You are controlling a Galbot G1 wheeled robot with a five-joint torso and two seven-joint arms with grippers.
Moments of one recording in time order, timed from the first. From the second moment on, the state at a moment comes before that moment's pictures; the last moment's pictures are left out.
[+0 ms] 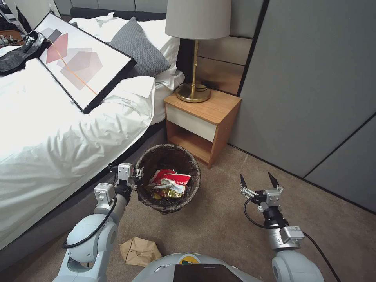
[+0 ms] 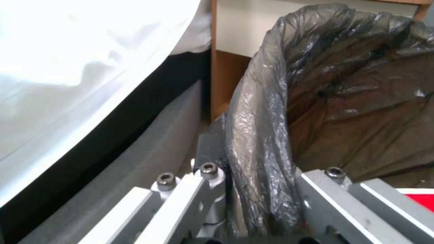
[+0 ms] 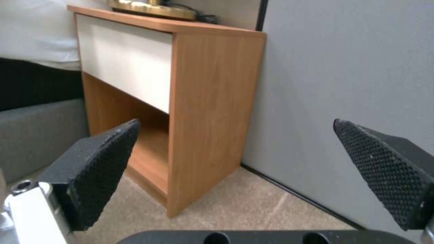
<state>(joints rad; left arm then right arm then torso) 1.56 -1.43 -0.59 -2.35 -0.19 0.54 0.10 -1.79 1.48 0.70 2.17 0.05 0.16 -0.07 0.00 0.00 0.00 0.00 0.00</state>
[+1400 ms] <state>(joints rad) 1.56 -1.44 -0.59 -2.35 -0.17 0.54 0.11 -1.77 1.48 0.72 2.15 0.06 0.16 -0.07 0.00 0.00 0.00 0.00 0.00</state>
